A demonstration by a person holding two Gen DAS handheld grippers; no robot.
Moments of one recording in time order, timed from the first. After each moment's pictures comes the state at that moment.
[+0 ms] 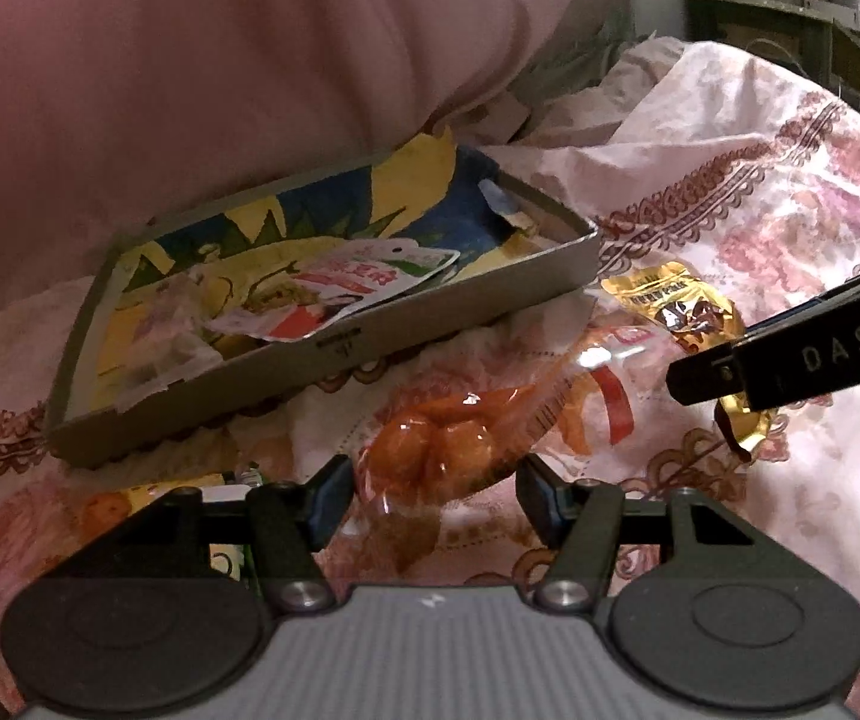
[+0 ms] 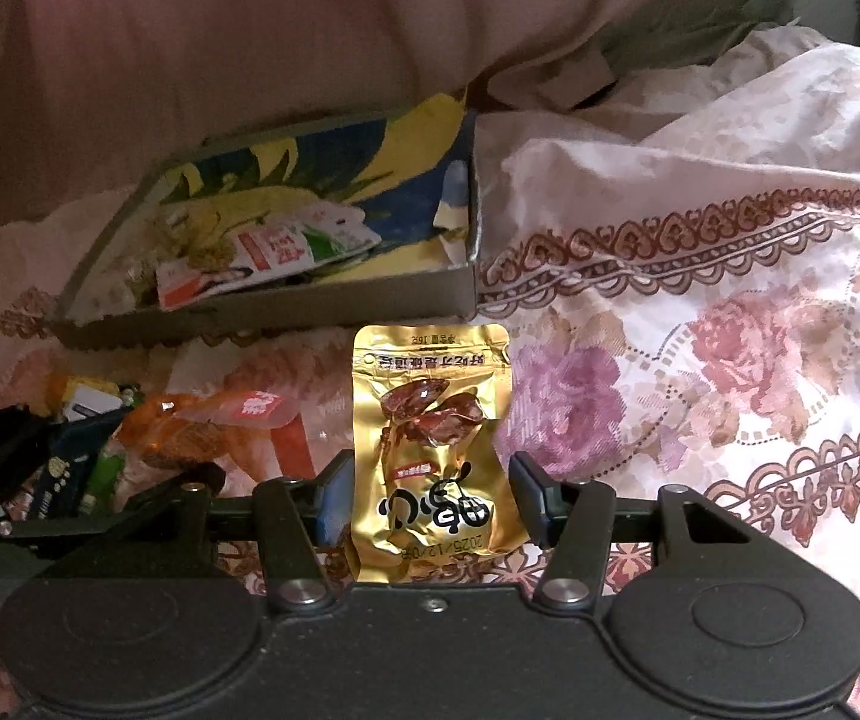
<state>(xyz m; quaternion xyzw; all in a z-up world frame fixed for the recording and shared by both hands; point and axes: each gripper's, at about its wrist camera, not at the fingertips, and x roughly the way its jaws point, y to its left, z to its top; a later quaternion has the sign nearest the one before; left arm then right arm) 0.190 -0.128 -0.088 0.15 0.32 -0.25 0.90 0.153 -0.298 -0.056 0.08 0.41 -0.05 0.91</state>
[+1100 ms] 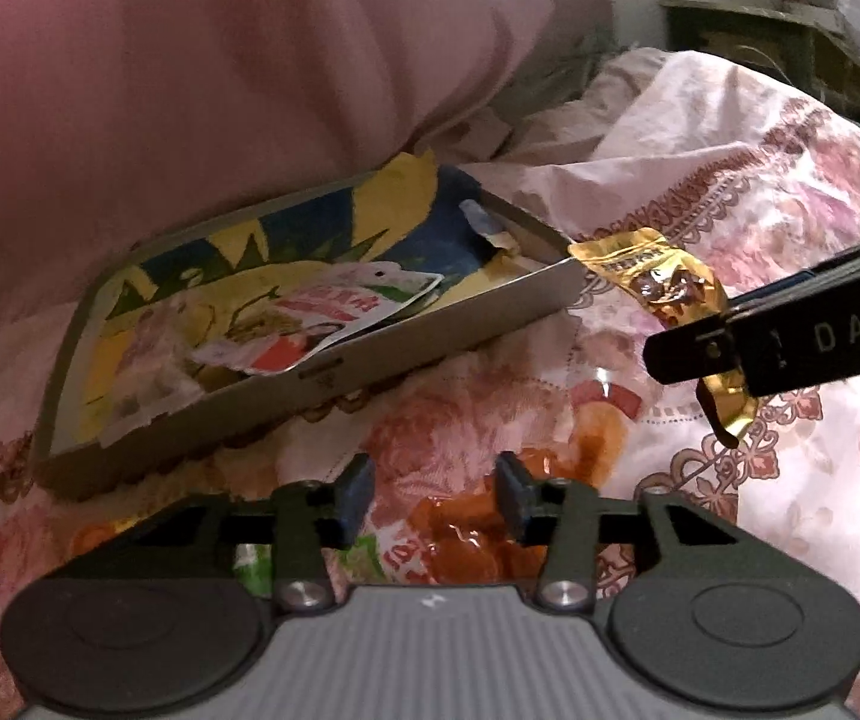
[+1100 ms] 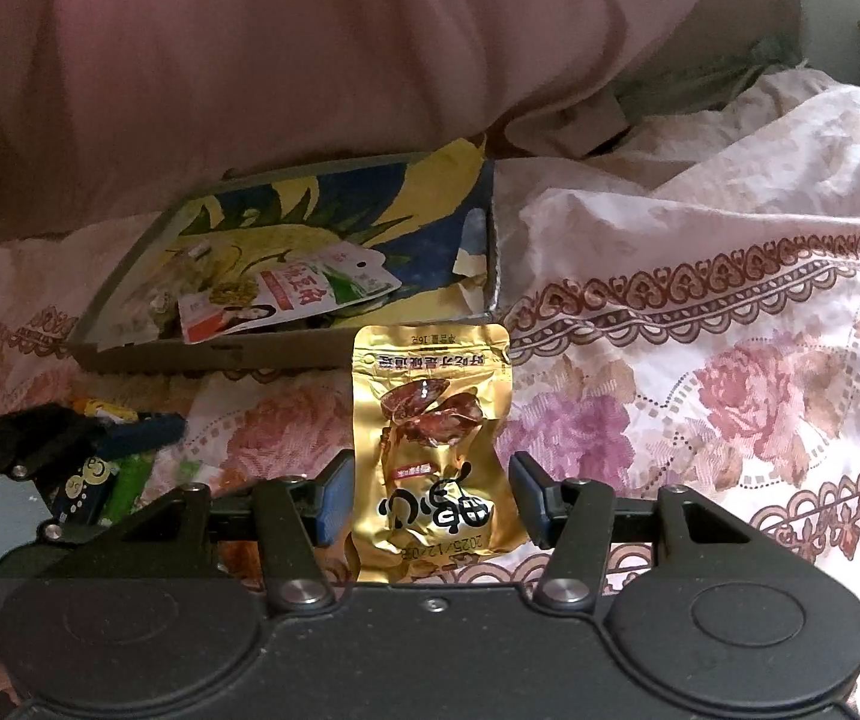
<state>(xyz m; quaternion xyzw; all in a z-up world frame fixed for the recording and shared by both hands) 0.195 -0.138 -0.087 0.16 0.30 -0.27 0.90 0.154 -0.293 -0.049 0.07 0.38 -0.04 0.92</state>
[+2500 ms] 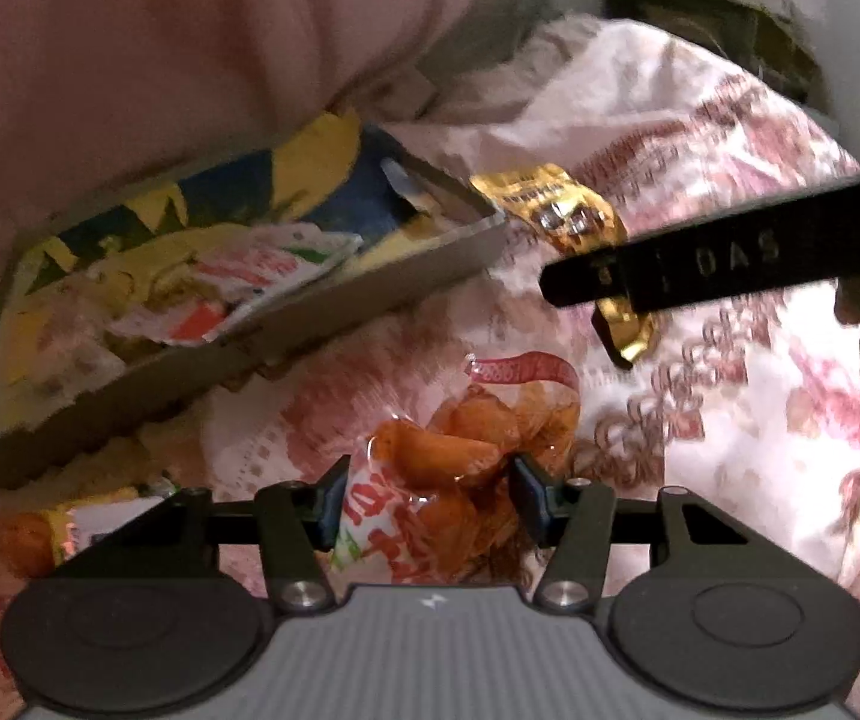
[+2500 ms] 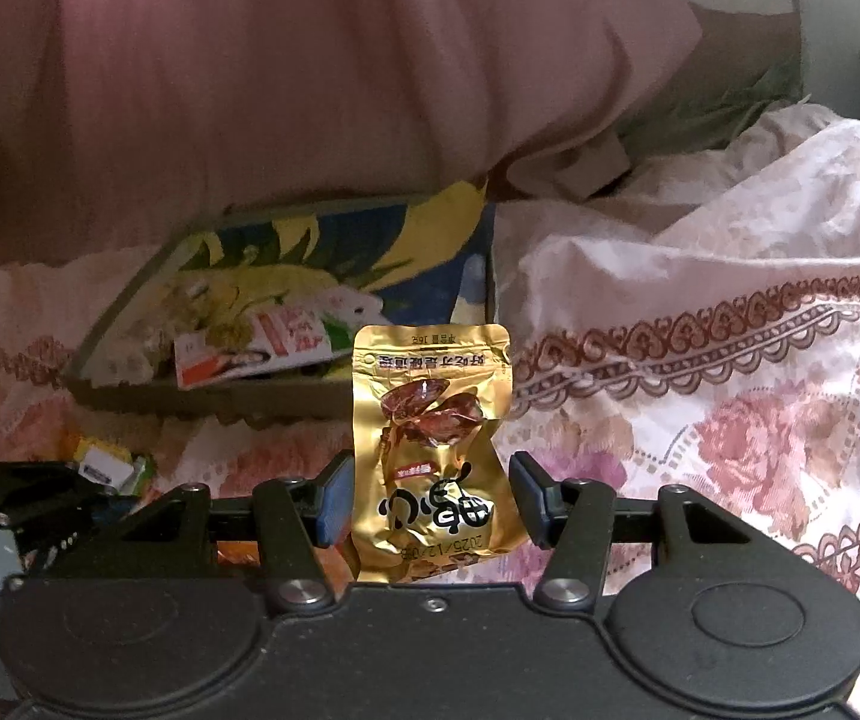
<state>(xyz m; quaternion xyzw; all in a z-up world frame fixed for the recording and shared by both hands) 0.198 -0.136 -0.087 0.15 0.35 -0.34 0.86 0.161 -0.300 -0.044 0.06 0.33 -0.04 0.94</state>
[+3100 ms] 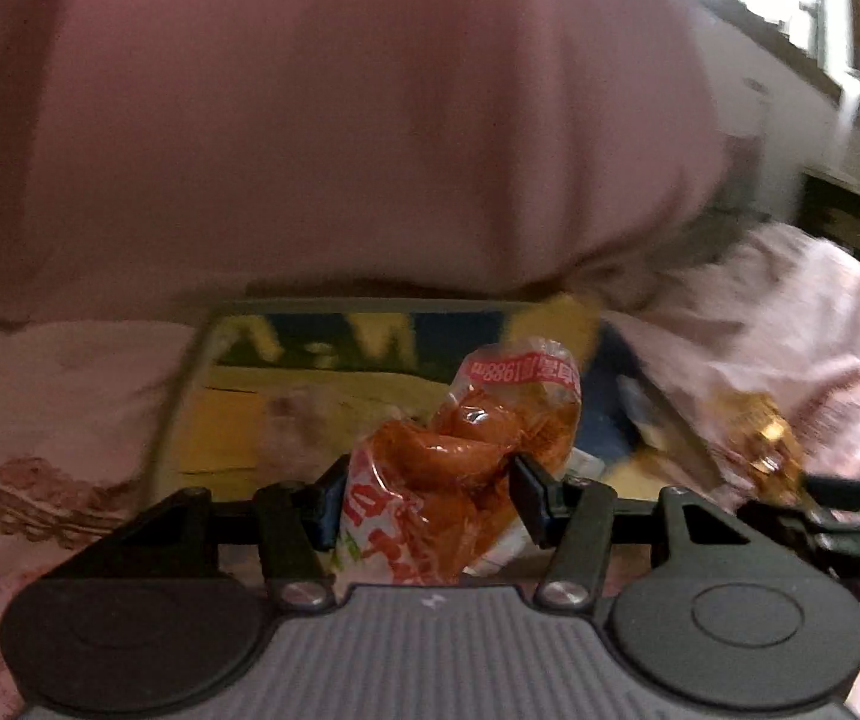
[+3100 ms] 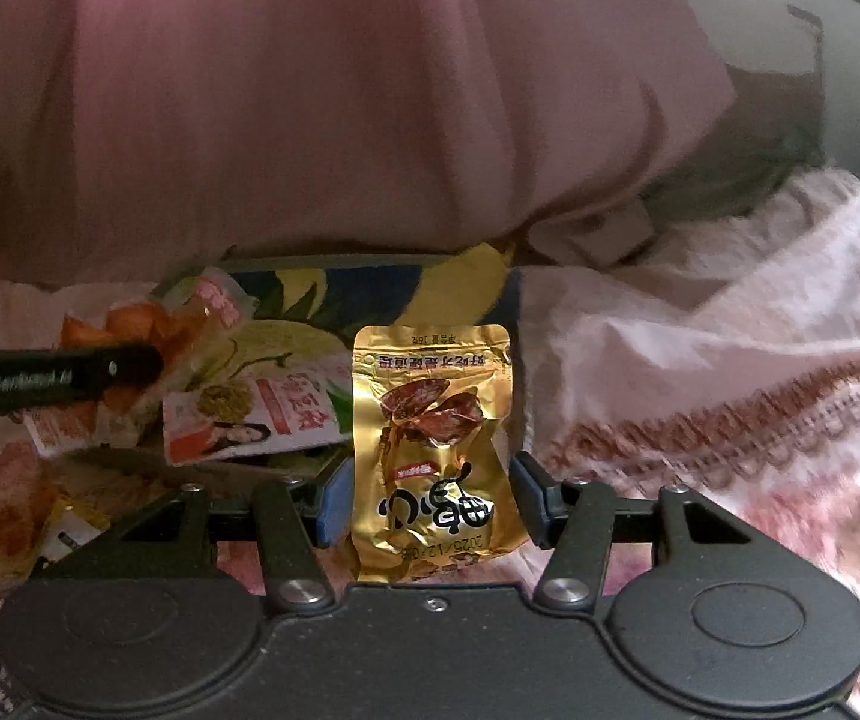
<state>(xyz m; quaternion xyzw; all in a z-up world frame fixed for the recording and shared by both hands) 0.285 -0.080 -0.036 0.00 0.28 -0.18 0.94 0.207 -0.284 -0.042 0.02 0.29 -0.04 0.96</state>
